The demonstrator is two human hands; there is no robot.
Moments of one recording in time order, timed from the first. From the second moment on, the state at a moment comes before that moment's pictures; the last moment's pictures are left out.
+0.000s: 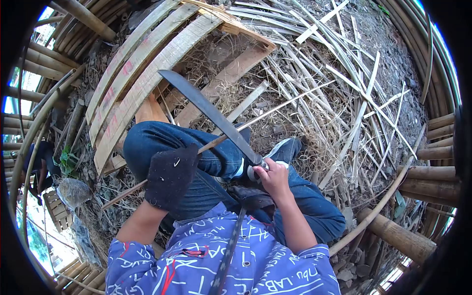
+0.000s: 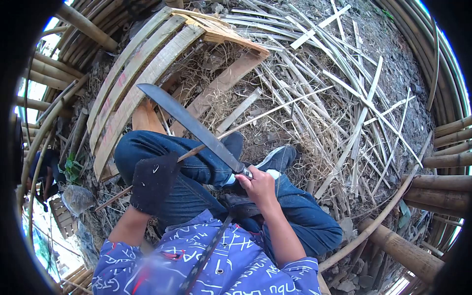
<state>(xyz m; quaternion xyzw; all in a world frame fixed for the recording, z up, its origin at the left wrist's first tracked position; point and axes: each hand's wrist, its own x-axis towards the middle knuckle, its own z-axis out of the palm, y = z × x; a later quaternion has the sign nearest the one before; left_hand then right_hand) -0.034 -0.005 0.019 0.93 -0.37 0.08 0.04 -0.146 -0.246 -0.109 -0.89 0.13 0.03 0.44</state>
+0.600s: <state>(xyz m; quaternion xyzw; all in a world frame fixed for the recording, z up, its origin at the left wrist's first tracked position) -0.032 -0.011 0.020 0.92 -0.37 0.14 0.01 -0.150 -0.261 -0.107 -0.72 0.28 0.05 0.64</state>
